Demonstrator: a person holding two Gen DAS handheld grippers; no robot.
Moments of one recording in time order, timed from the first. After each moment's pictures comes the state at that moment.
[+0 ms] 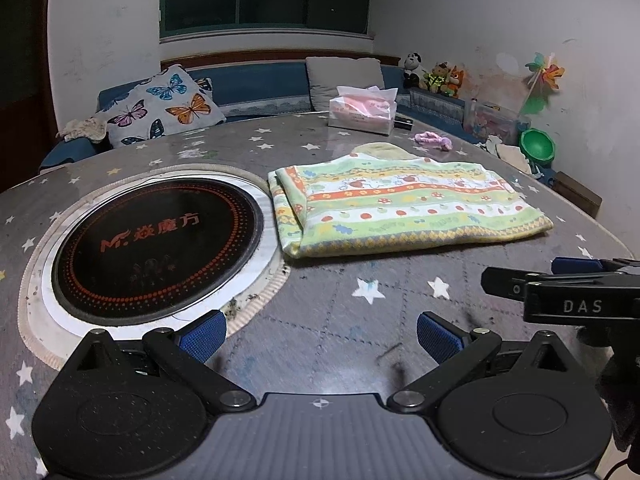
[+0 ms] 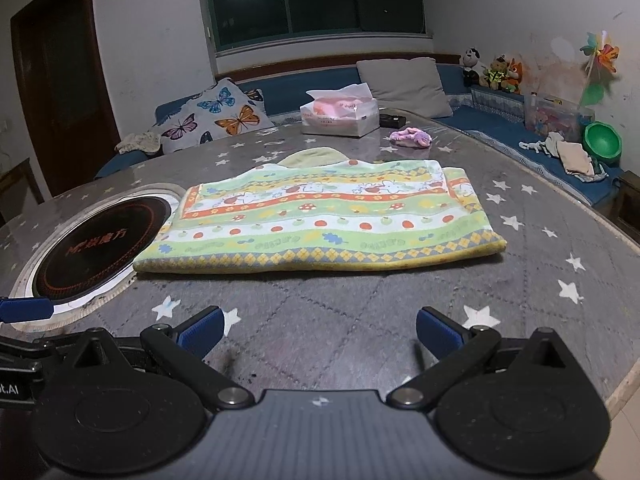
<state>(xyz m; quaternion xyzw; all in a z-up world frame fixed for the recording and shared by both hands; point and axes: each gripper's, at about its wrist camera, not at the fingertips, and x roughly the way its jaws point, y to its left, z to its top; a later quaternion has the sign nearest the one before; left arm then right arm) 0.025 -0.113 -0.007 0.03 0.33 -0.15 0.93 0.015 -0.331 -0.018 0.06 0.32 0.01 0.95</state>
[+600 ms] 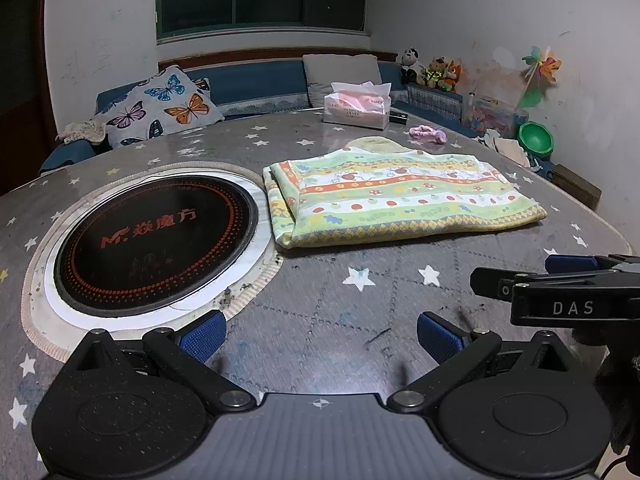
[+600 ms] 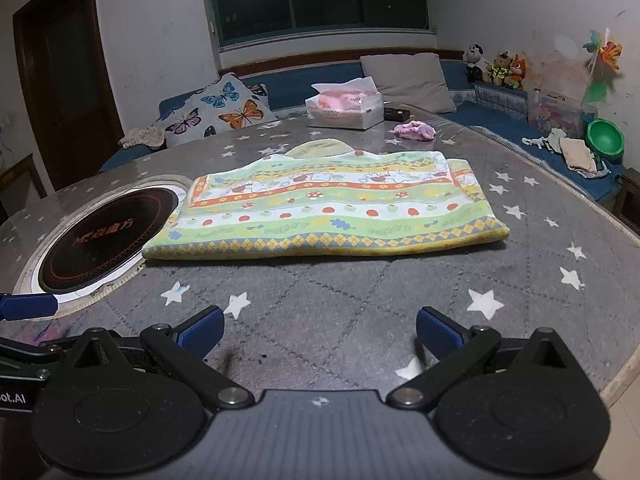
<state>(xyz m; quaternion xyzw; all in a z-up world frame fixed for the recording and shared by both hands) 0.015 -0.118 -0.007 0.04 0.33 -0.14 0.93 0.008 -0.326 -0.019 0.06 0.32 0.01 0.94</state>
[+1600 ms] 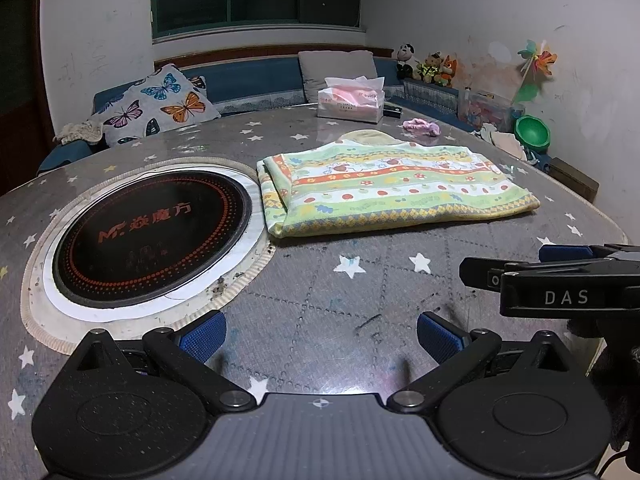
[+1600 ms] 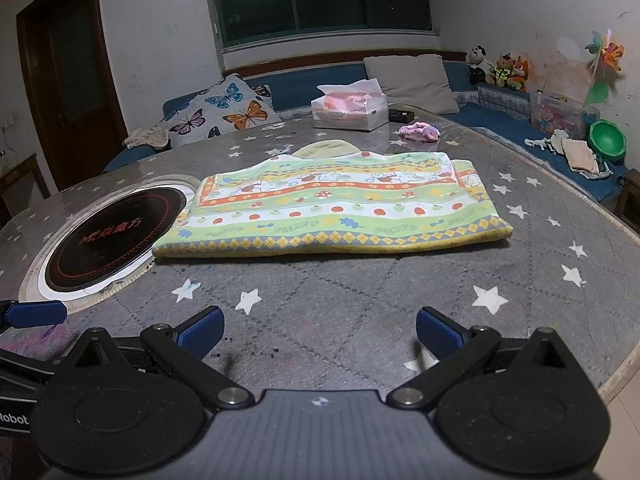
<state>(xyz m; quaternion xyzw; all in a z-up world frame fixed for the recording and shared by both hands) 0.008 -0.122 -0.009 0.04 0.34 -0.15 0.93 0.003 -0.321 -0.018 0.06 0.32 0.02 0.94</state>
